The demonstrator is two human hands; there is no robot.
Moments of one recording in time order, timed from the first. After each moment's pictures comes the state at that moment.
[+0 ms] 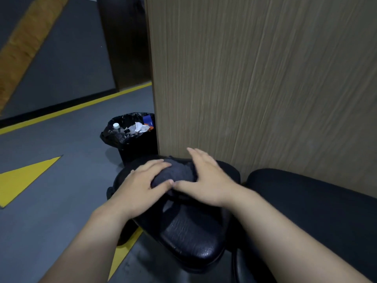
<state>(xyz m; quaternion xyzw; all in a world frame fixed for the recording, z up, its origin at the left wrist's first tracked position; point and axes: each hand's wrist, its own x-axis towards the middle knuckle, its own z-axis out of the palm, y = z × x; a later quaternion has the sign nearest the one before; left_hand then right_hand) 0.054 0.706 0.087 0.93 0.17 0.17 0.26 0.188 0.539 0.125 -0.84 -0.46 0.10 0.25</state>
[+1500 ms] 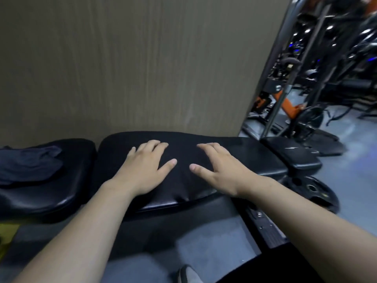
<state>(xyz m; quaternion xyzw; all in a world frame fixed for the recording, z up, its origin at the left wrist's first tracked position) 0.066 0.379 0.155 0.97 -0.15 0.10 0.19 0.040 0.153 0.198 -0.97 -0.17 -0.03 0.16</state>
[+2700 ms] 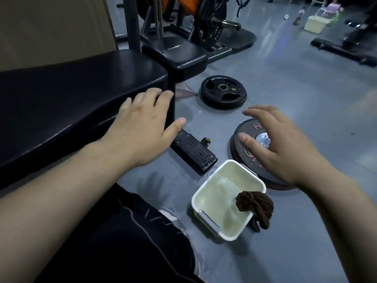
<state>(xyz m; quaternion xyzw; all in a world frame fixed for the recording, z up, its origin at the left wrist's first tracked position) -0.024 0.051 0.135 0.91 -0.40 0.06 0.11 -0.196 -0.174 0.130 -0.97 0.11 -0.16 0.16</state>
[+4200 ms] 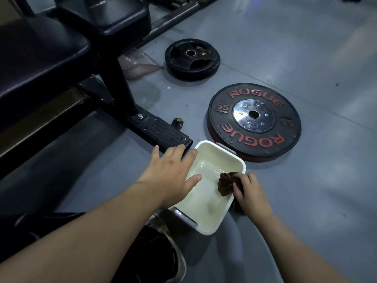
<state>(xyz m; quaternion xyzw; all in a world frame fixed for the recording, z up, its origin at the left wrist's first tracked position) -0.089 -0.080 -0.013 0.83 -0.54 -0.16 -0.08 -0.285 -0.259 -0.184 -0.89 0.35 -0.09 0.26</state>
